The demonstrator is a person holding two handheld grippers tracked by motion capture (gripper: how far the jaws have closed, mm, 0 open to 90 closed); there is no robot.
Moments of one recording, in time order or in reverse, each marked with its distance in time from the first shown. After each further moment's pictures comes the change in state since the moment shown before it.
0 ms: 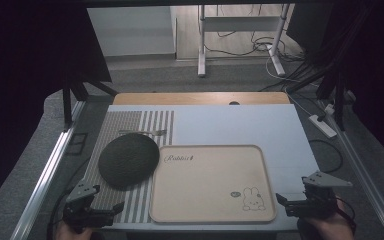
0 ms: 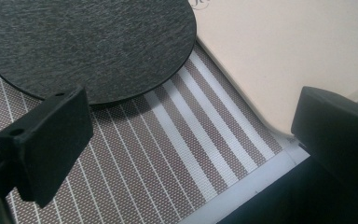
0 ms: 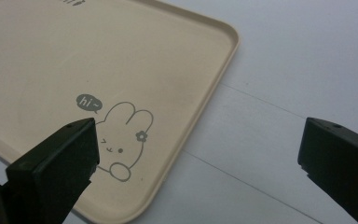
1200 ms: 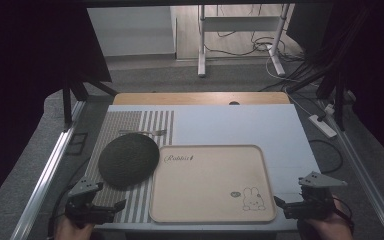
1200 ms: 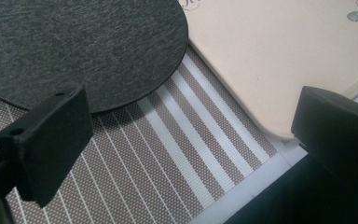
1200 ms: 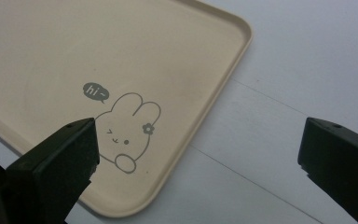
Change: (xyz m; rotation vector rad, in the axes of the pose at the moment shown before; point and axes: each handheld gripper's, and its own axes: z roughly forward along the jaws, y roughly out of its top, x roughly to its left) left arm 0.006 0.009 0.006 0.011 -0.044 0.009; right arm 0.004 0.001 0.003 0.035 0.022 -0.049
